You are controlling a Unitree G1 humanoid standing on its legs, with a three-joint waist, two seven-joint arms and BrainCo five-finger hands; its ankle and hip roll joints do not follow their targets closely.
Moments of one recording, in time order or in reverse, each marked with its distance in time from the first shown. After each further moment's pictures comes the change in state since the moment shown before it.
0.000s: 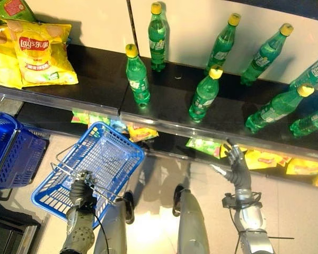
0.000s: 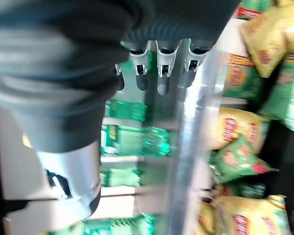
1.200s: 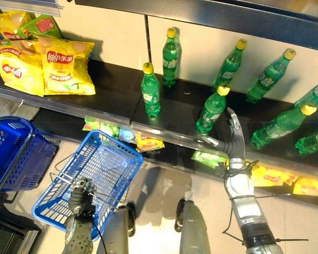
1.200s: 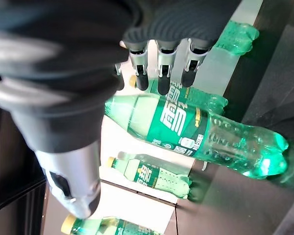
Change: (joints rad) left arm 0.054 0.002 -0.009 0.000 -0.013 0.004 -0.031; right arm -0.373 -0.015 0.029 0.159 -0.311 0.055 -0.226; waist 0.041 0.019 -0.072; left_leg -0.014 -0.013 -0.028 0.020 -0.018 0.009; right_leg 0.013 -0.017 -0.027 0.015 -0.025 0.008
